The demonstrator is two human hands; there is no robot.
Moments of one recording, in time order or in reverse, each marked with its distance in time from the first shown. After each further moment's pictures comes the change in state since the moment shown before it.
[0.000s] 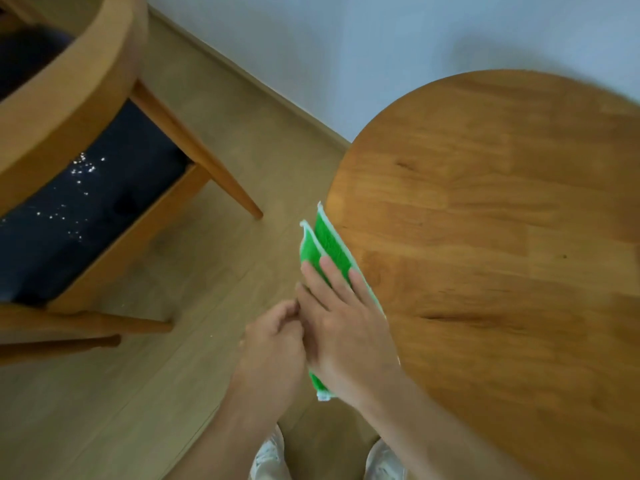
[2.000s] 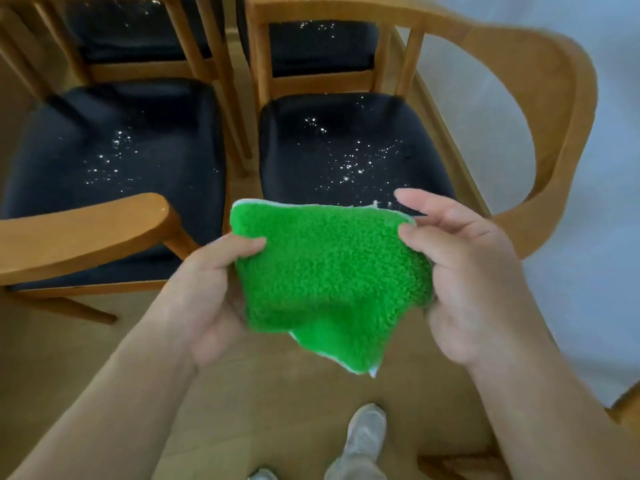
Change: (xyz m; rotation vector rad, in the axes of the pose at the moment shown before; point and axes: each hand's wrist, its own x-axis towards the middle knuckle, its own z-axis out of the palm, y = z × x) left_hand -0.022 -0.033 -0.415 -0.966 0.336 0.054; right_hand 0.199 -0.332 -0.108 1.380 -0.168 0.176
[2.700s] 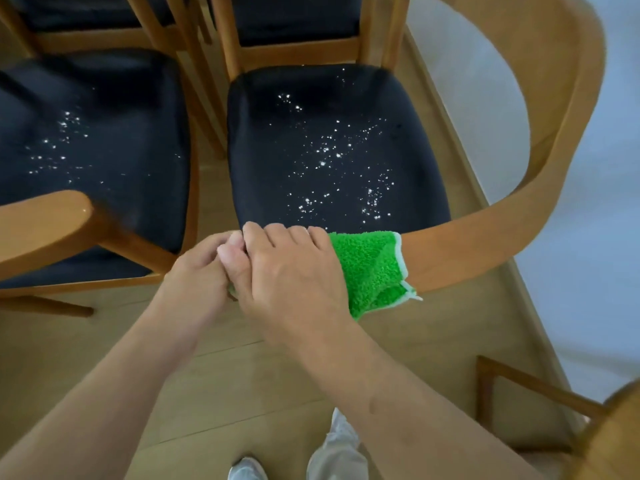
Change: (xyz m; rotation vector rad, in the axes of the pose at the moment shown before) left_hand 0.032 -0.024 0.021 0.673 0.171 0.129; right_hand 0.034 0.065 0.056 -1.510 -0.351 -0.465
